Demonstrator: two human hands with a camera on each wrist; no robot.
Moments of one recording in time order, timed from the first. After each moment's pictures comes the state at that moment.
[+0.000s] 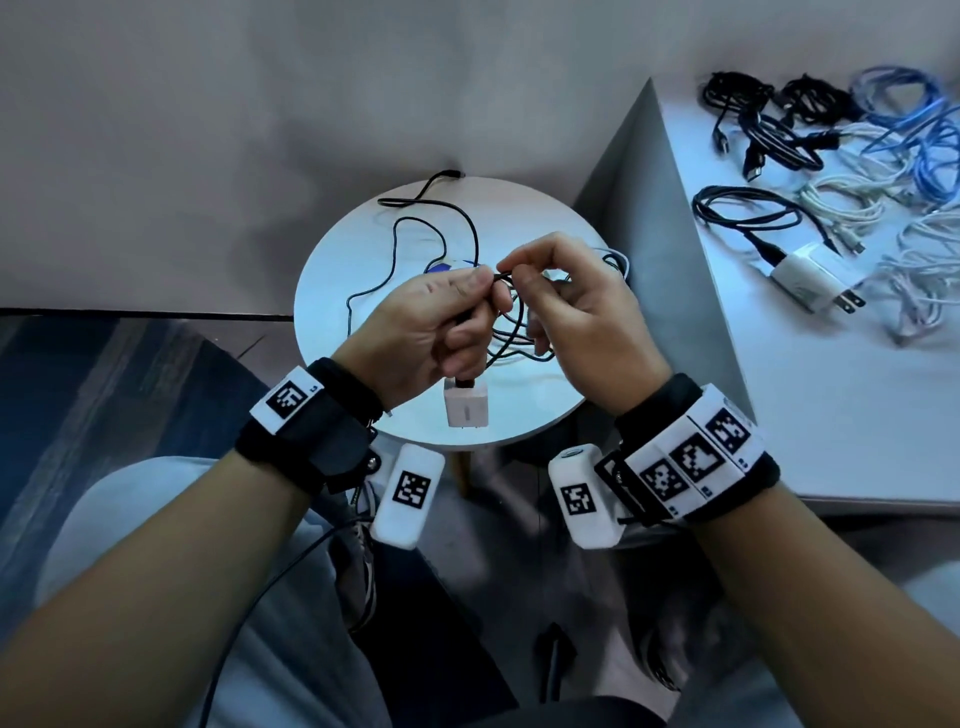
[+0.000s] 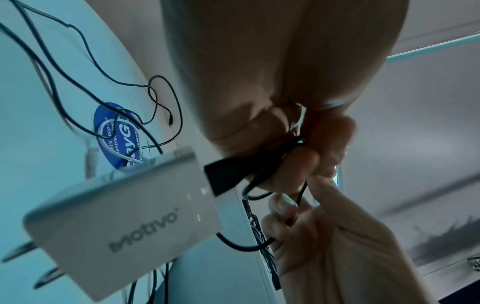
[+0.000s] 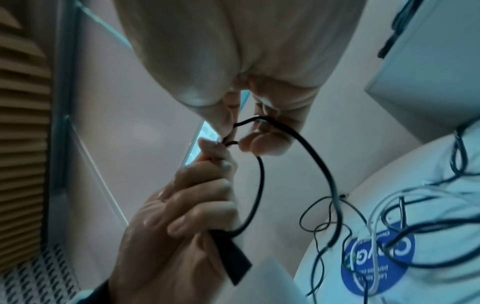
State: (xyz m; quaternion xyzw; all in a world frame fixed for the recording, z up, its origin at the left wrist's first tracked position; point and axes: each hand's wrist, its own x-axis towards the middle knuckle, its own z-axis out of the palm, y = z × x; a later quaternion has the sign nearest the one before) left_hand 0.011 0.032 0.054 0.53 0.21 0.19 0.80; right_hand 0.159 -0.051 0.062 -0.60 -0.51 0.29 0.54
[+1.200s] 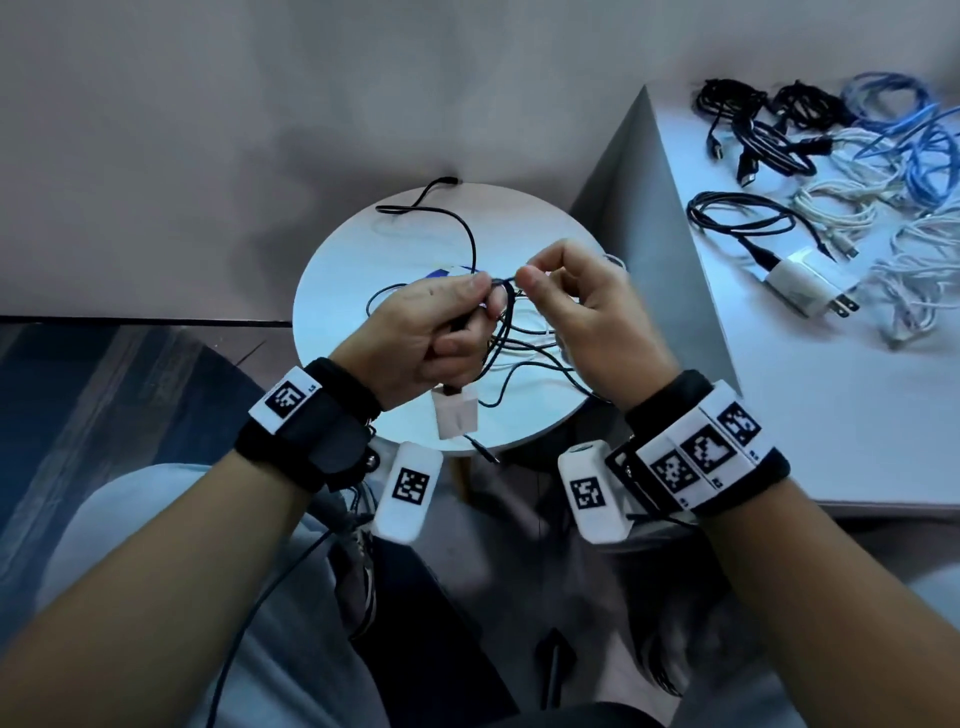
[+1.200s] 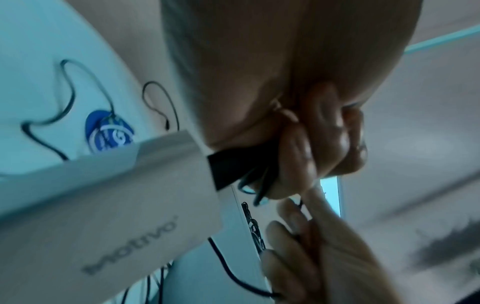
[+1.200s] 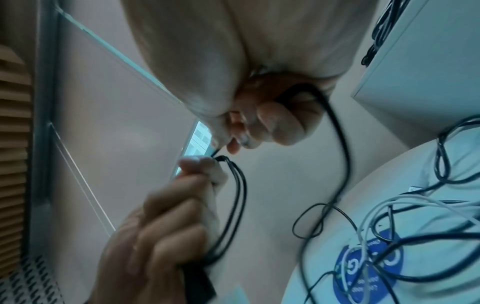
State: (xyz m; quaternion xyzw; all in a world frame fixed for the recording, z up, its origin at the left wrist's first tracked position) left_hand 0.011 0.037 0.059 0.53 0.19 0.15 0.81; right_hand 0.175 -0.047 0.057 -0.64 -0.50 0.28 0.52
